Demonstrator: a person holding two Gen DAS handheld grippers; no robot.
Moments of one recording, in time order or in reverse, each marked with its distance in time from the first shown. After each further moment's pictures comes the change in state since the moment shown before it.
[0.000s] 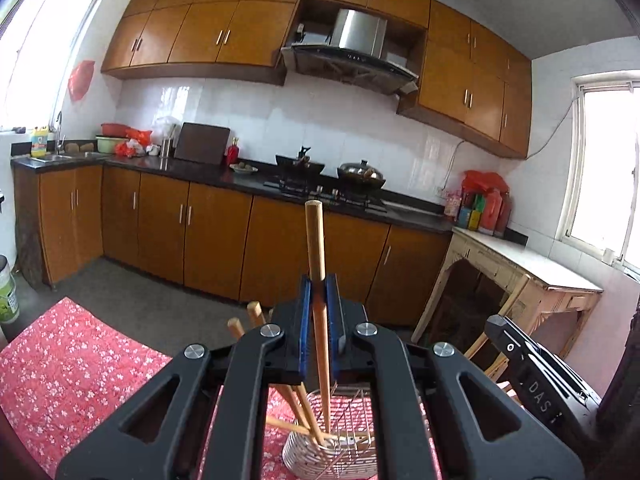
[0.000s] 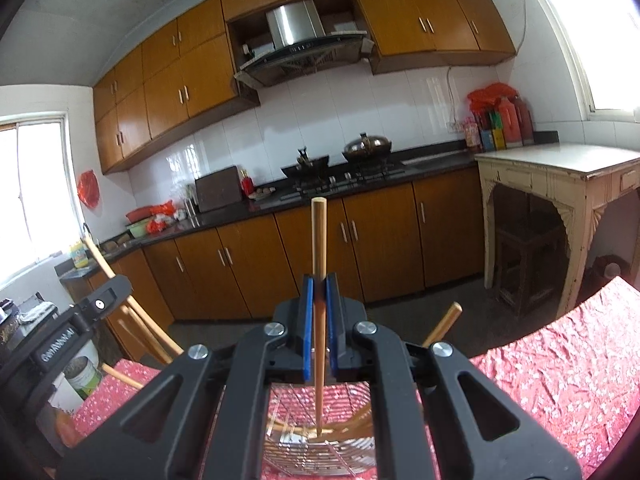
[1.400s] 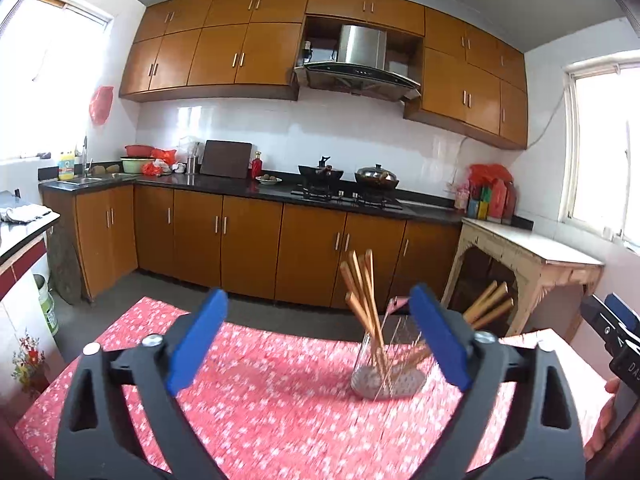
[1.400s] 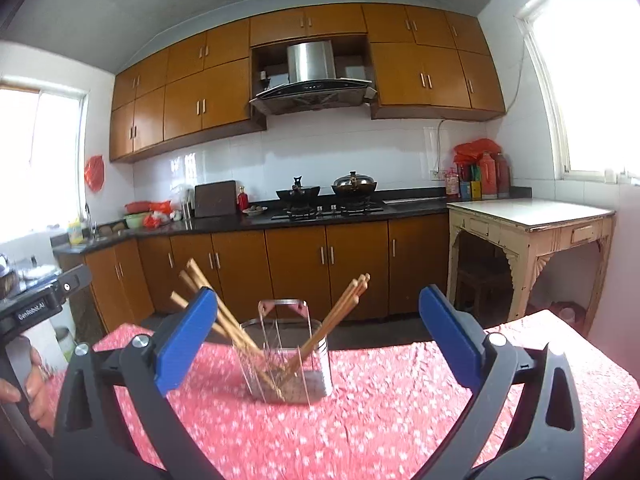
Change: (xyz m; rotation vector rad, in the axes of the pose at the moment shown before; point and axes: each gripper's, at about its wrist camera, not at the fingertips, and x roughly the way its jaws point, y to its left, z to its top) left arm -0.145 0.054 -0.015 0.077 -0.023 0.054; right arm -0.207 0.006 -0.036 -0.166 -0.128 -0.062
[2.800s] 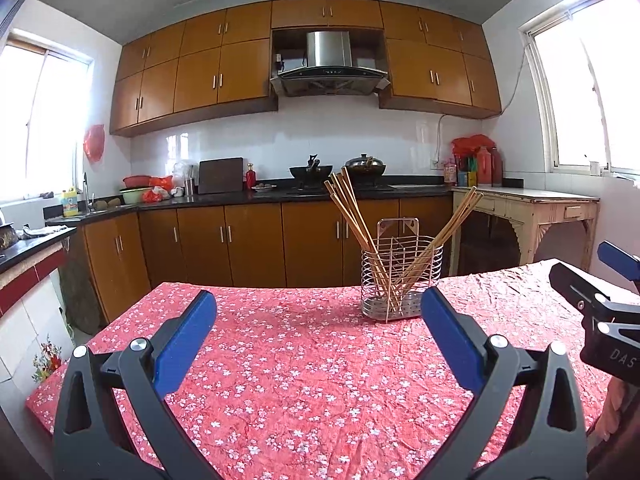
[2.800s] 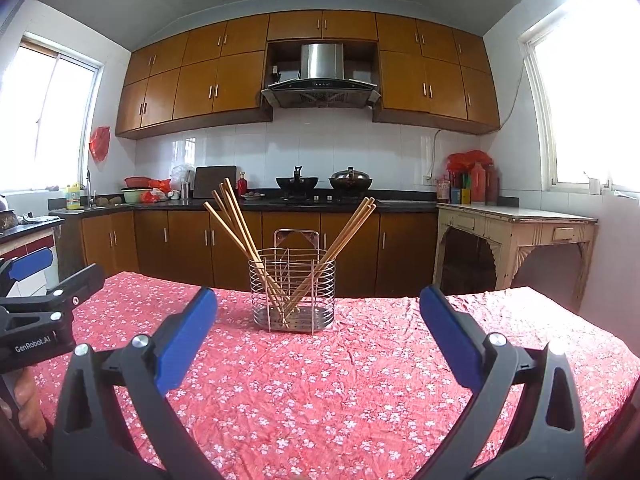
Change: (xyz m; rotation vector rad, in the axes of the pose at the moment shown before) left arm -0.066 -0.015 -0.110 0.169 -0.057 0.008; right arm -0.065 0.040 -0.106 -0.080 -0.022 -0.041
